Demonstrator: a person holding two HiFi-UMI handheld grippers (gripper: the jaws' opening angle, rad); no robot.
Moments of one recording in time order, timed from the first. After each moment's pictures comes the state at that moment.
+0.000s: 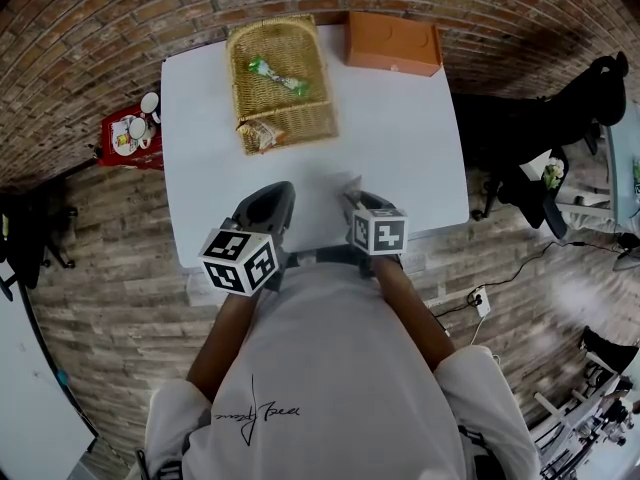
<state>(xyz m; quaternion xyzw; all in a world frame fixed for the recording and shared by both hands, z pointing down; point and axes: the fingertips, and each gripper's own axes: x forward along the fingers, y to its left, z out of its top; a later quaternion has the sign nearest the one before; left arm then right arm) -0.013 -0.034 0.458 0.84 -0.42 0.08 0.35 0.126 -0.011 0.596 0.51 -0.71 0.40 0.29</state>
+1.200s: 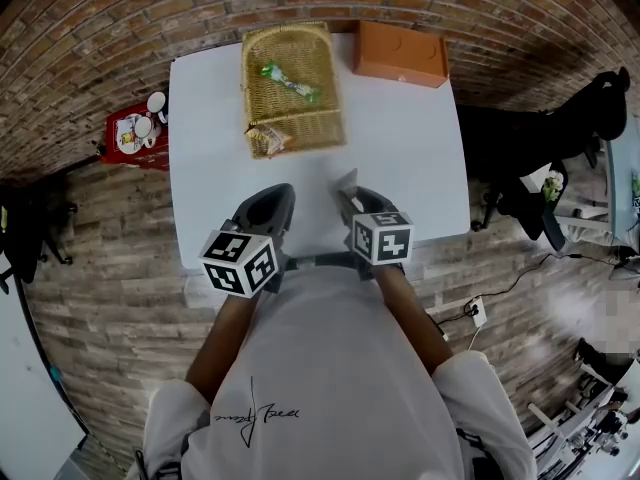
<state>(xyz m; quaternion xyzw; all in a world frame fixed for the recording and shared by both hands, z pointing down) -0.026 -0.040 0.453 0.83 -0.43 0.07 0.34 0.096 -0.035 0.553 0.49 -0.76 0.35 0.24</state>
